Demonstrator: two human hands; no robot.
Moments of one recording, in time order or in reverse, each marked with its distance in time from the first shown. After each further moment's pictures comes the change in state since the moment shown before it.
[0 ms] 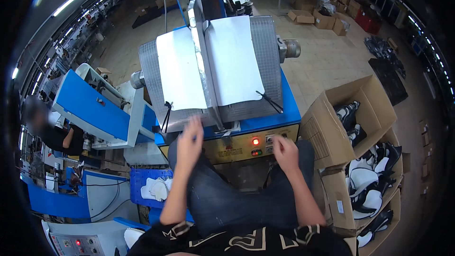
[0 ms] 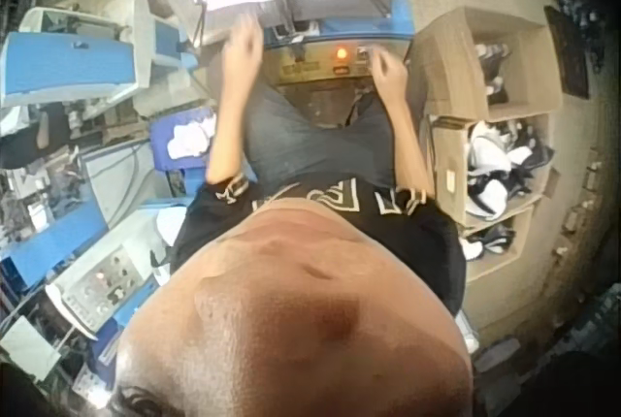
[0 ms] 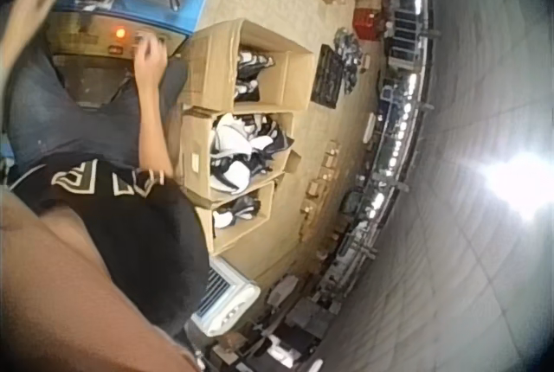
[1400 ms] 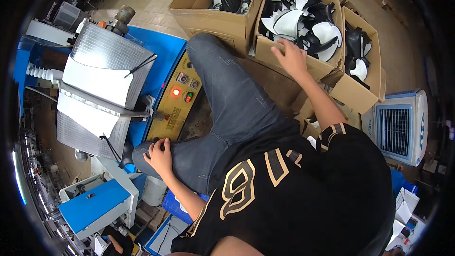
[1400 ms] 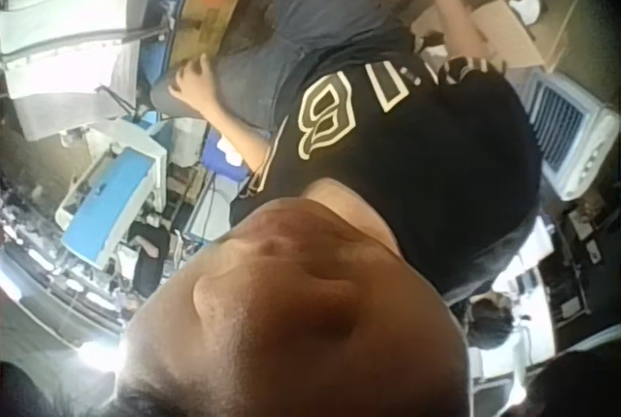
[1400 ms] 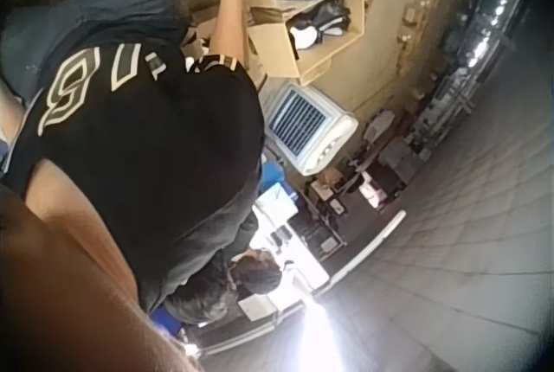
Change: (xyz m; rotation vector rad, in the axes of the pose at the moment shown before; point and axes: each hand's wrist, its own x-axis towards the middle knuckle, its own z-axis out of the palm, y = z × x) left_hand -0.109 0.025 0.023 0.517 -0.496 0.000; right_hand -0.192 0.115 -0.233 -0.641 0.350 0.614
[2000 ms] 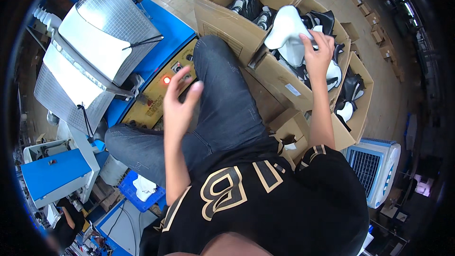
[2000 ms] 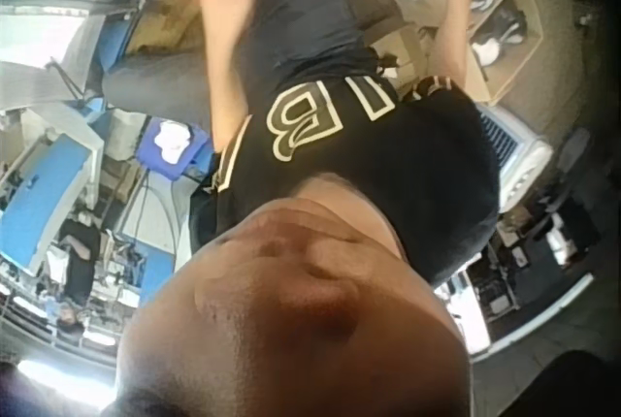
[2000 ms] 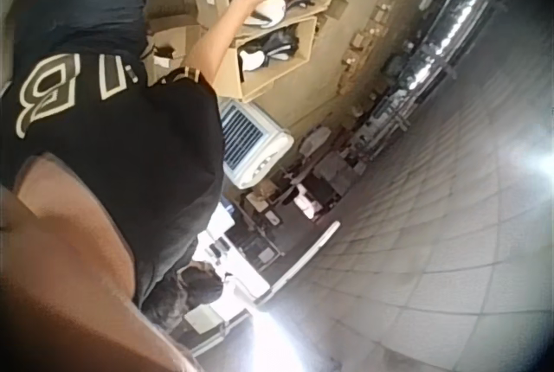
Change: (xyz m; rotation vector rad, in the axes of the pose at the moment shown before) left_hand 0.037 0.192 -0.053 -1.365 -0.142 0.214; right_hand 0.072 -0.053 -0.086 0.144 0.591 -0.350
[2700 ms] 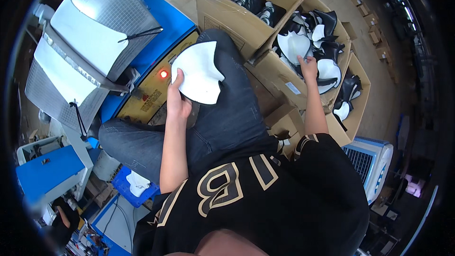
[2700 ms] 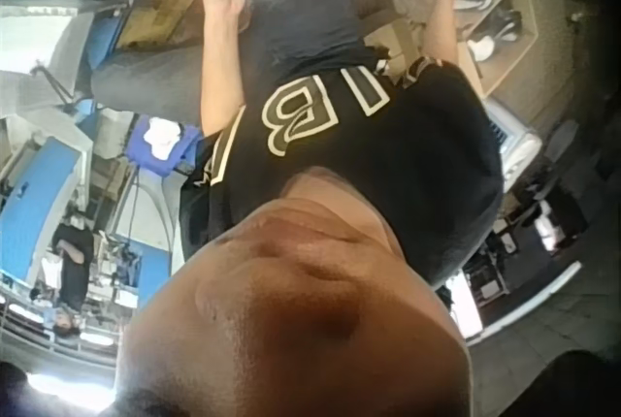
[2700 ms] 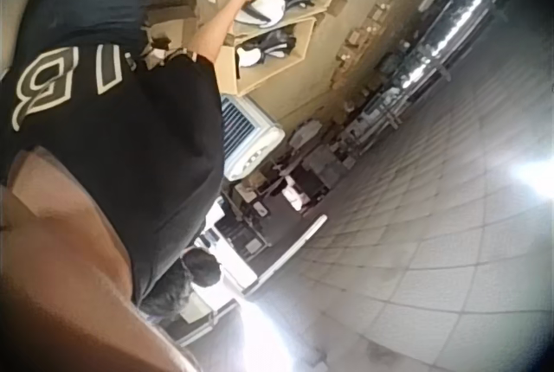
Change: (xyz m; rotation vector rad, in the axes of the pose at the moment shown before) left_hand 0.037 -0.087 -0.002 -1.039 0.179 -0.529; right_hand -0.084 0.179 0.082 -0.275 -0.464 0.625
